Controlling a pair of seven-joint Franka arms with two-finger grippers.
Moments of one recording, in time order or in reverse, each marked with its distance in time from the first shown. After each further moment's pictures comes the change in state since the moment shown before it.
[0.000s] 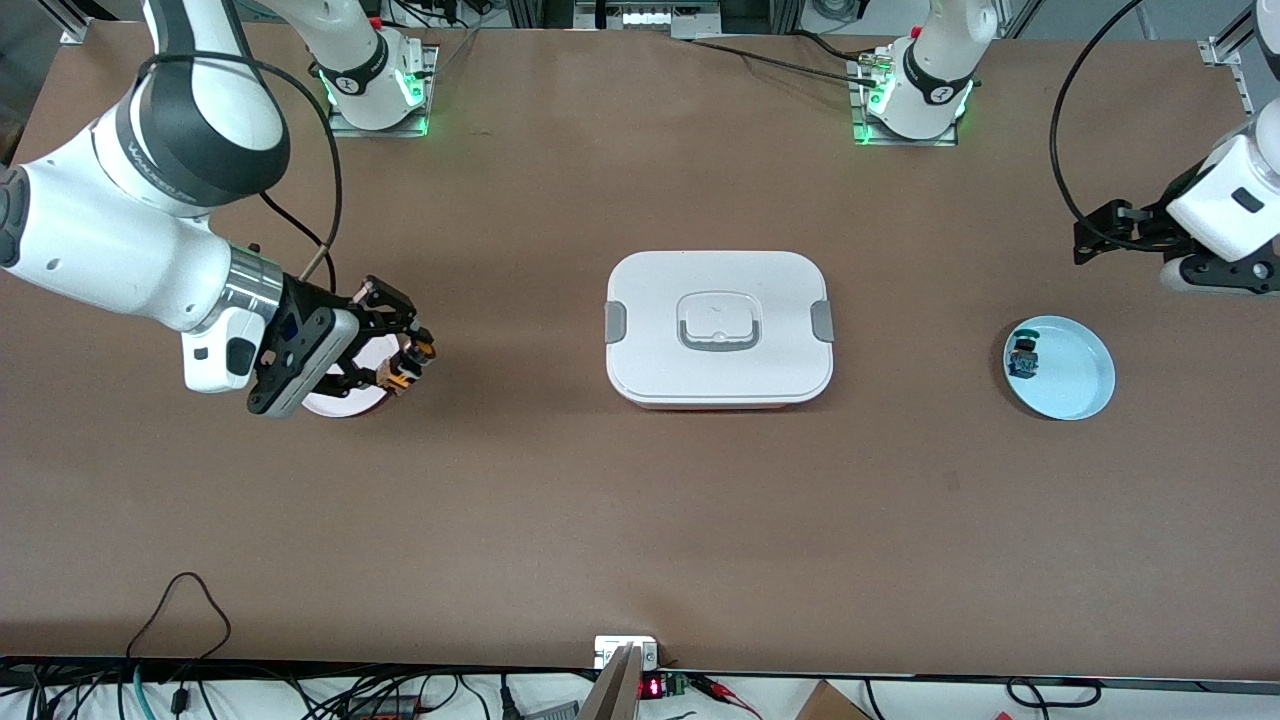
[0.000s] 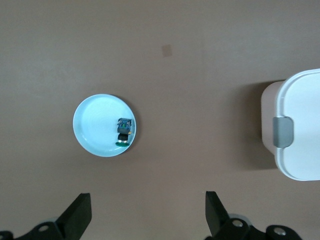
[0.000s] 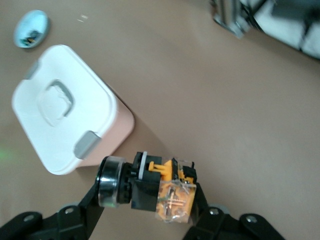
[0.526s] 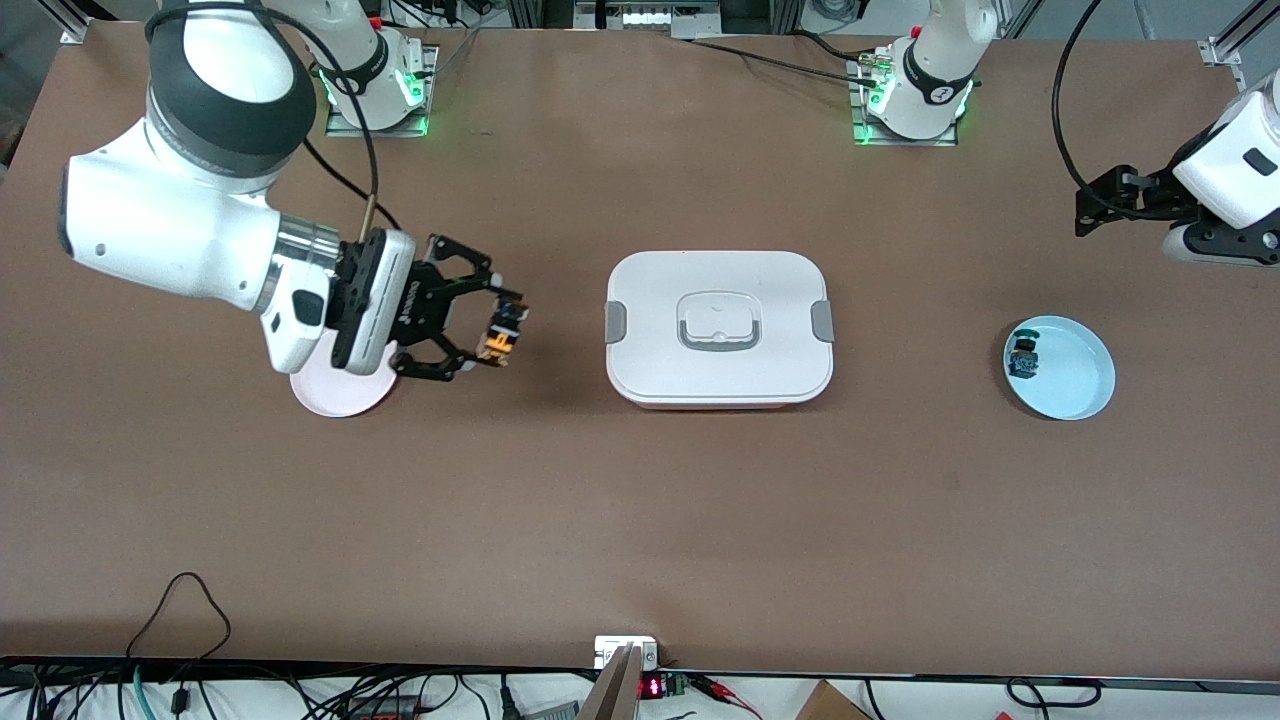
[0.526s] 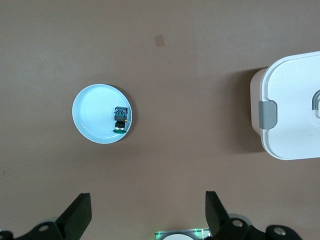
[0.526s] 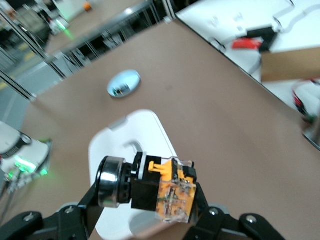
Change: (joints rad) left arm -0.013 0.007 -0.005 0.104 -0.022 -0.153 0.000; right arm 0.107 0.005 0.005 0.020 0.399 0.051 -0.338
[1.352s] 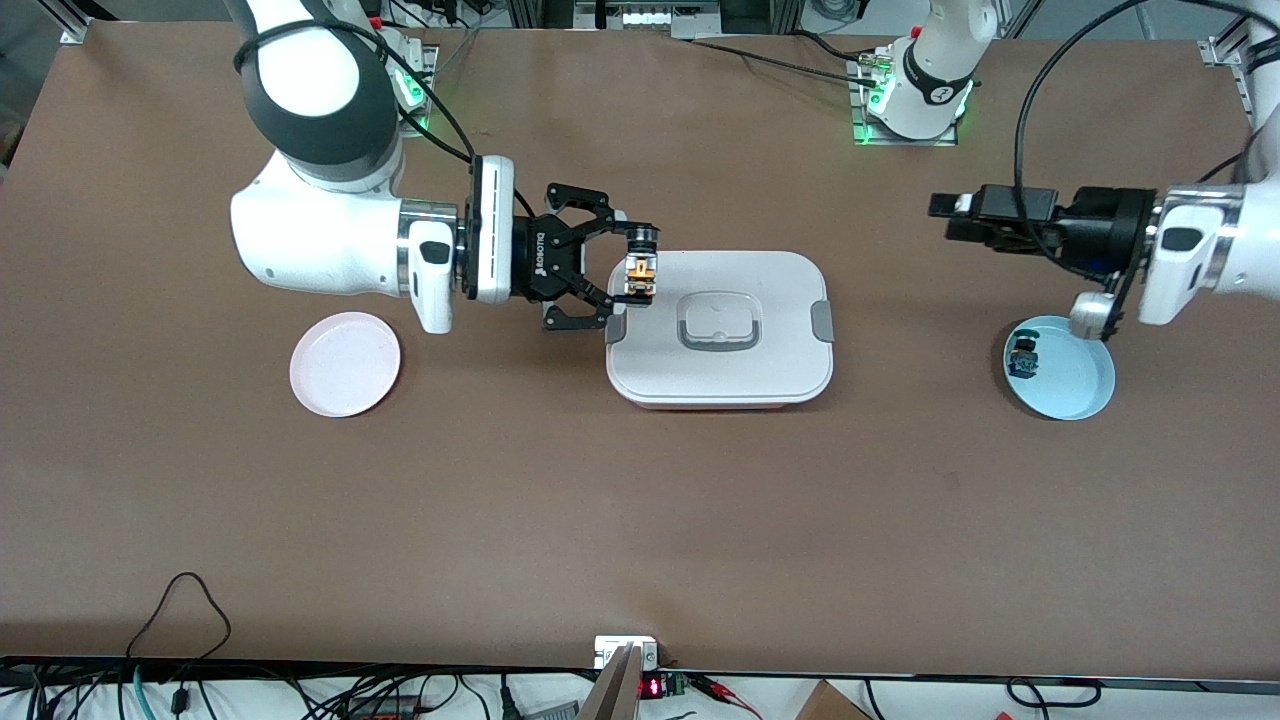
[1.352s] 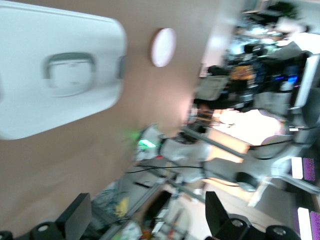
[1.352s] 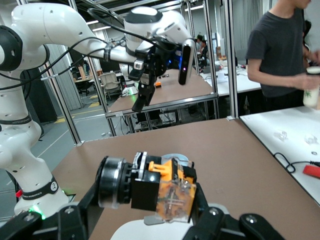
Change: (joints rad) left arm 0.080 0.203 -0.002 -0.076 -1.117 -0.089 -0.049; right arm 0.146 0.078 0.003 0.010 0.489 0.034 -0.537
